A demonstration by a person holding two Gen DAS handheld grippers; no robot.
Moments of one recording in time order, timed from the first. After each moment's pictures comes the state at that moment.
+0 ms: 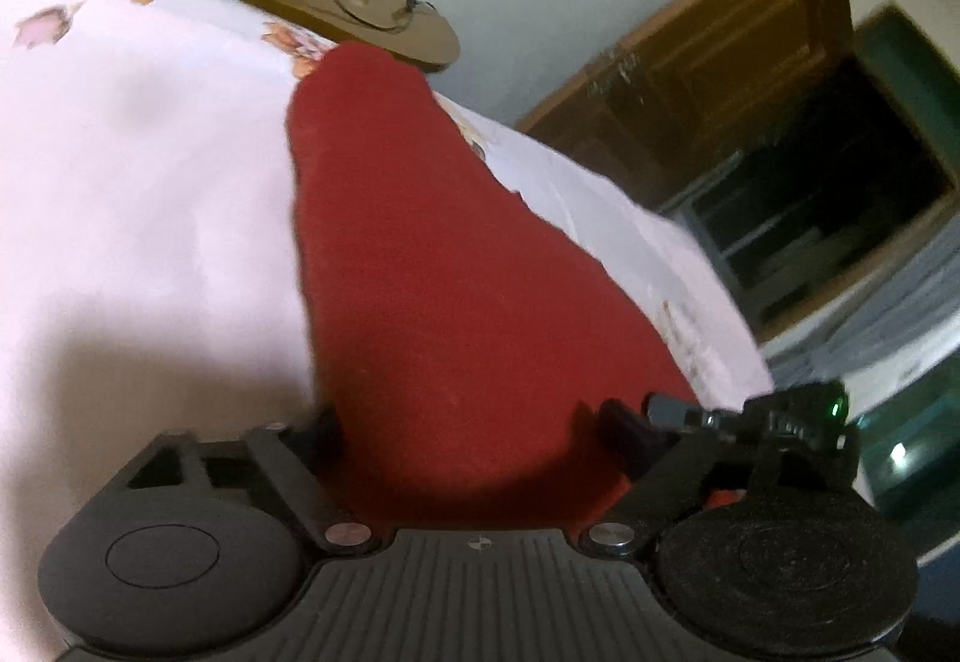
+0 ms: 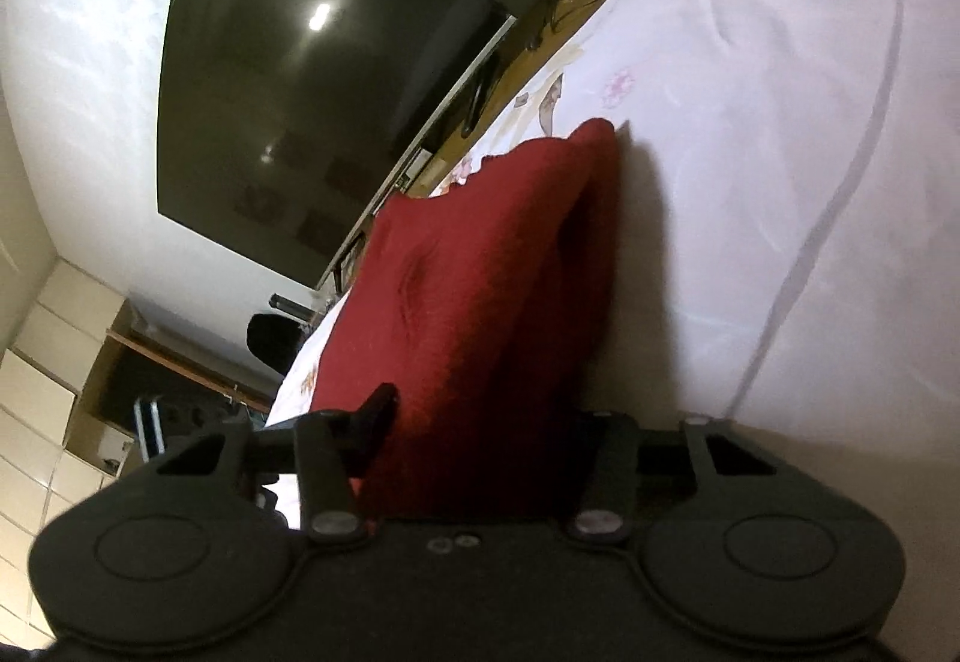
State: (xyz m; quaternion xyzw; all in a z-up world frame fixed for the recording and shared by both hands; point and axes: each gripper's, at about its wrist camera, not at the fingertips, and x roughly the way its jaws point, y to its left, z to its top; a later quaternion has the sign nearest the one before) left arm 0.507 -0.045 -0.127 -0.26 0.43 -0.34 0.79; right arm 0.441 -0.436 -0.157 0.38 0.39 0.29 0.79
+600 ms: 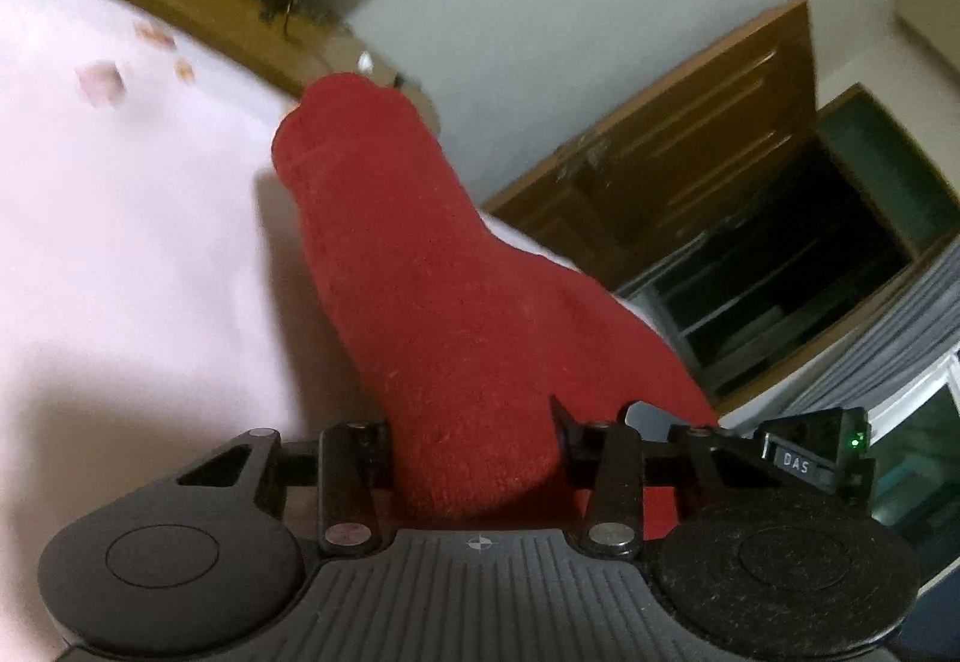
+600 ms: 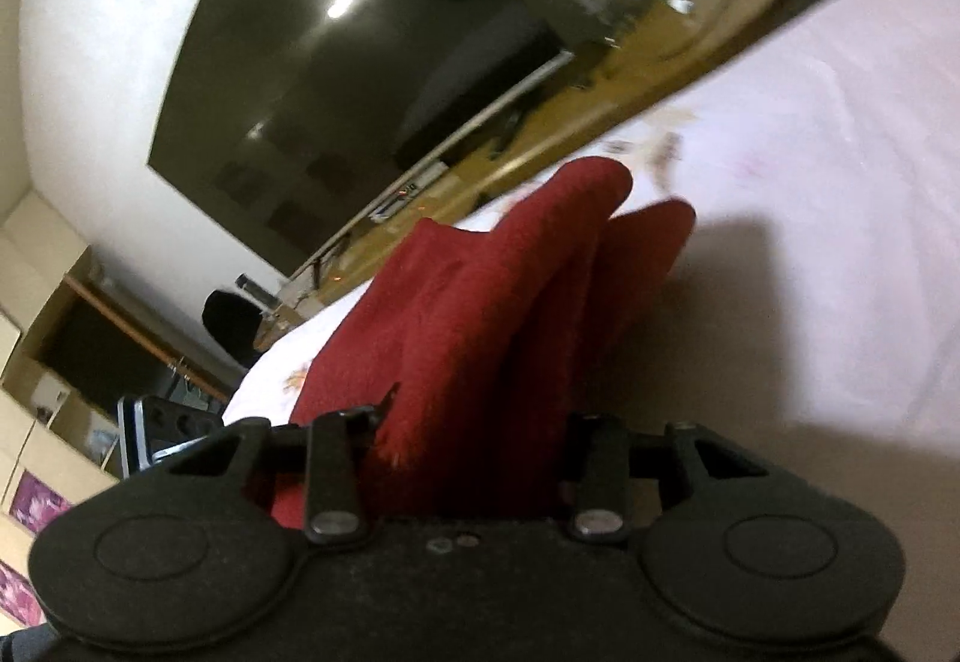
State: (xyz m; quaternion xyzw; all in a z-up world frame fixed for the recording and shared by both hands) left arm 0.482 0.005 -0.100 -0.32 0.36 -0.35 0.81; right arm 0.432 -0.362 -0.082 0.28 0.36 0.27 0.85
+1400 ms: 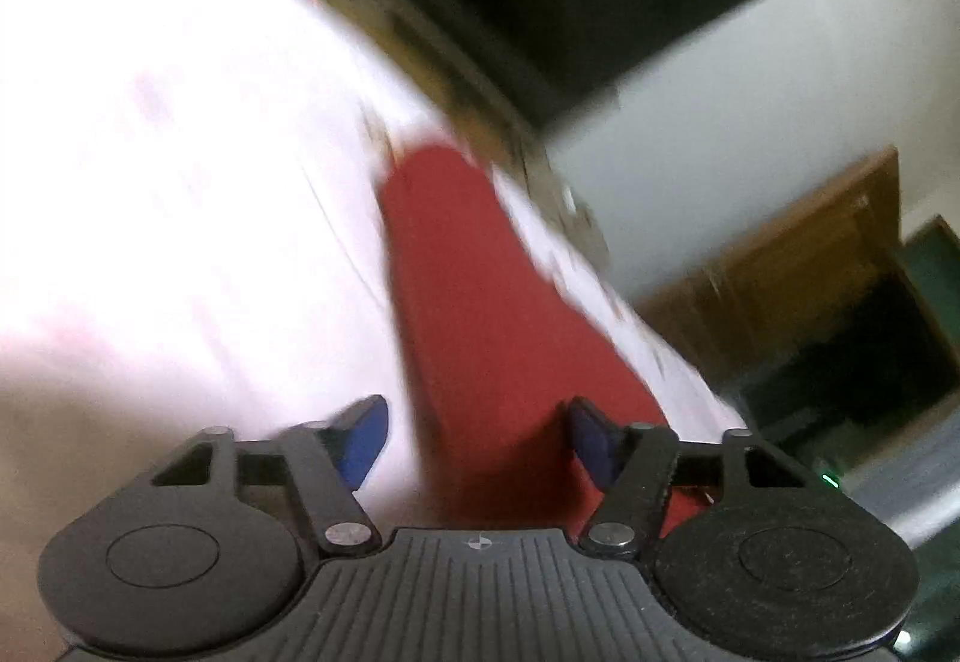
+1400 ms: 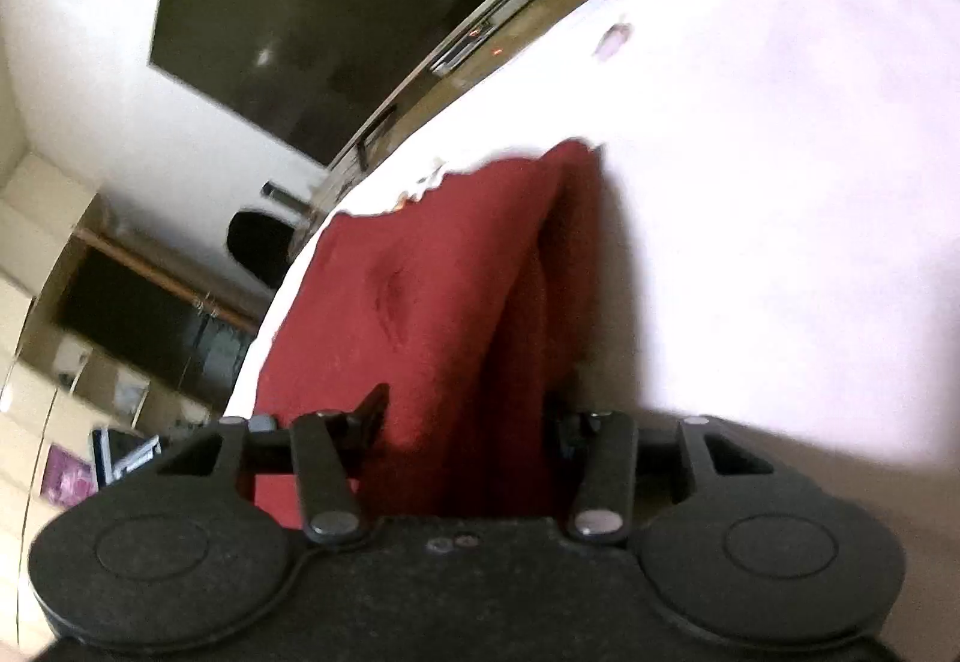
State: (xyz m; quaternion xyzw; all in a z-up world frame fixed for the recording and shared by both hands) left arm 0.389 0.338 -0.122 -0.36 0.33 -0.19 0.85; right arm 0.428 -0.102 -0.143 0.30 0.44 0.29 0.80
